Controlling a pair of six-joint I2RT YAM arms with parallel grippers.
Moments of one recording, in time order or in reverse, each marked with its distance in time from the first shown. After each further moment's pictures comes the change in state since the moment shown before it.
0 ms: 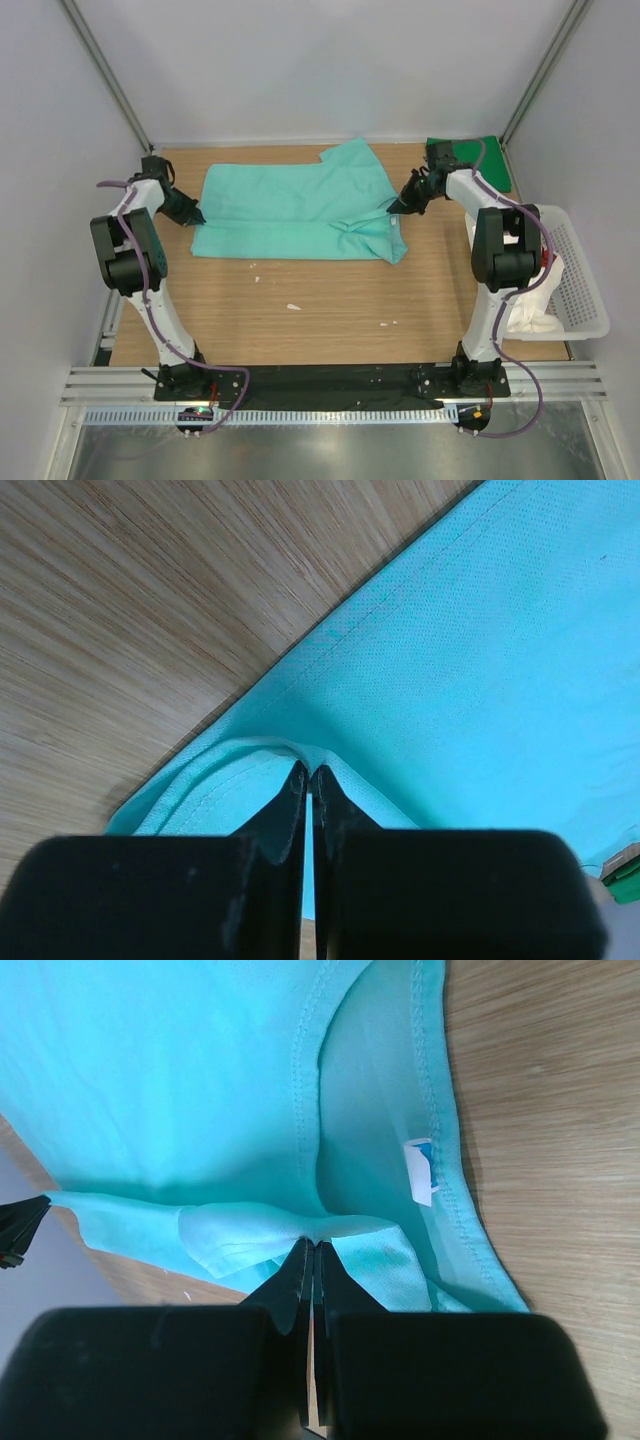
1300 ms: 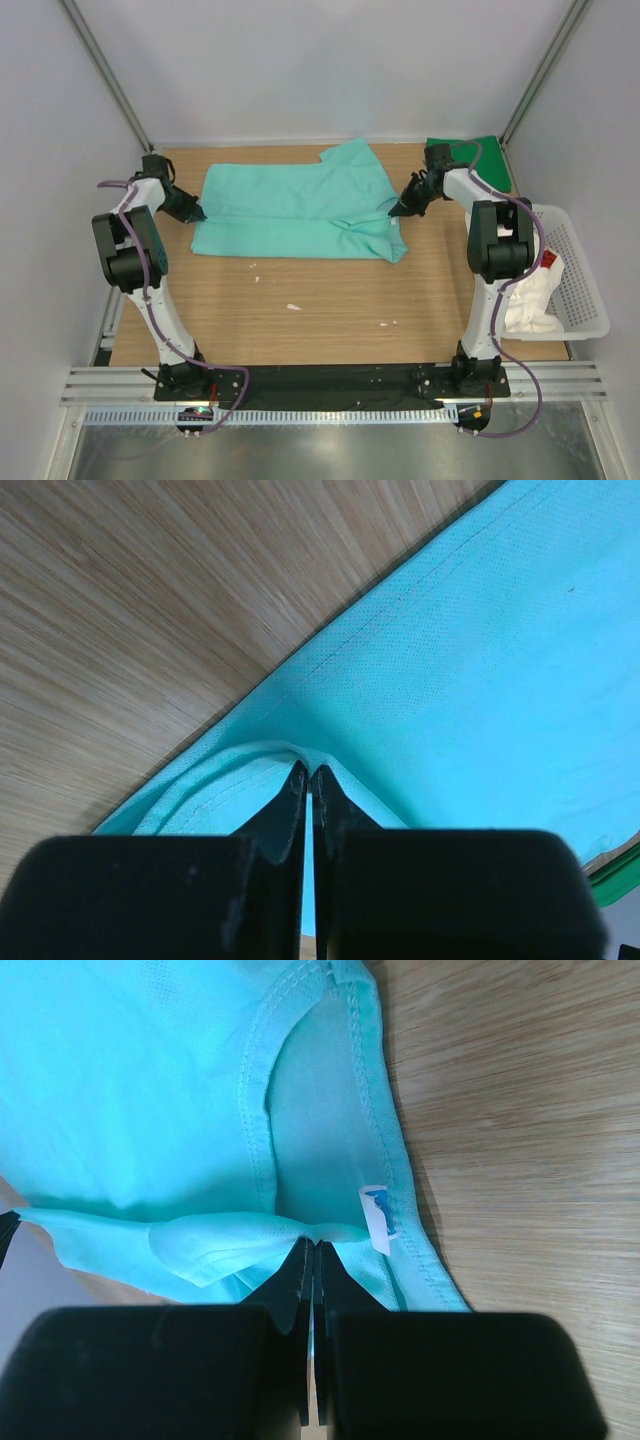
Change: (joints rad) left arm 0.000 0.035 0.024 0.029 0.008 -0.045; right arm -0.014 0.094 0.049 -0.008 0.020 -0.012
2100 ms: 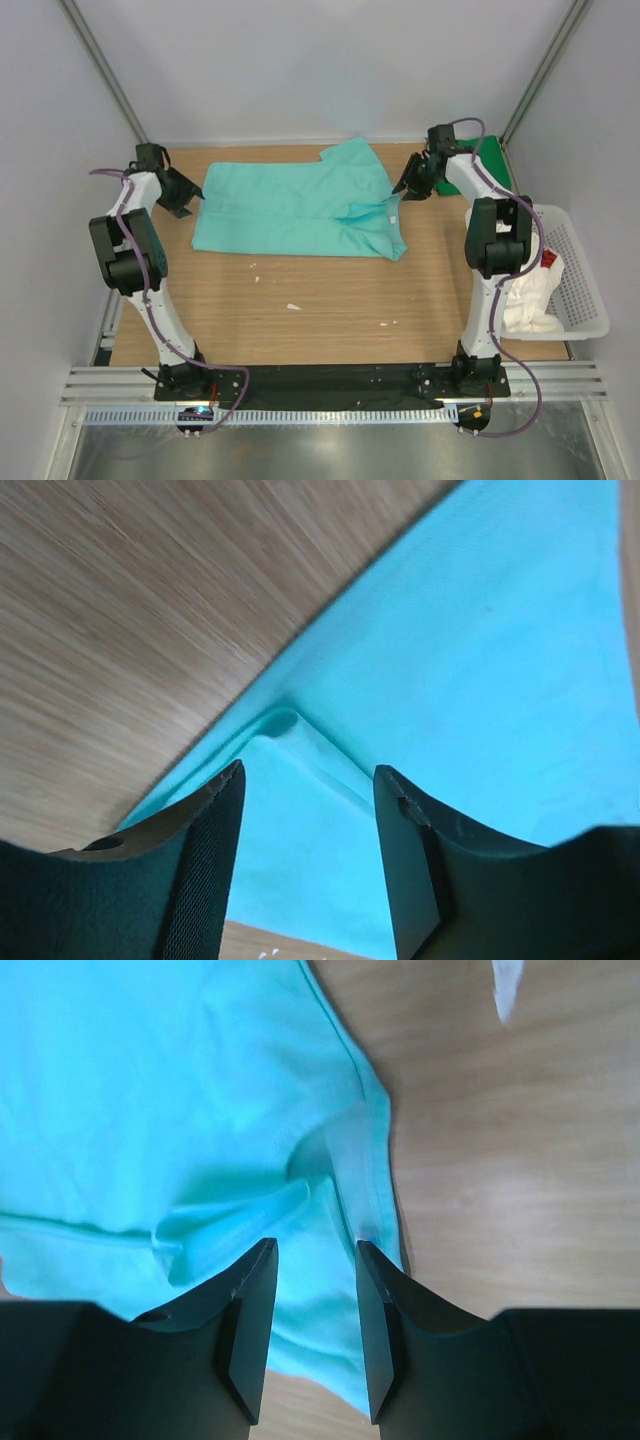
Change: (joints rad) left arm -0.003 0.006 0.080 0.008 -0.045 0.059; right arm -0.002 0.100 0.260 -0.092 0.098 -0.118
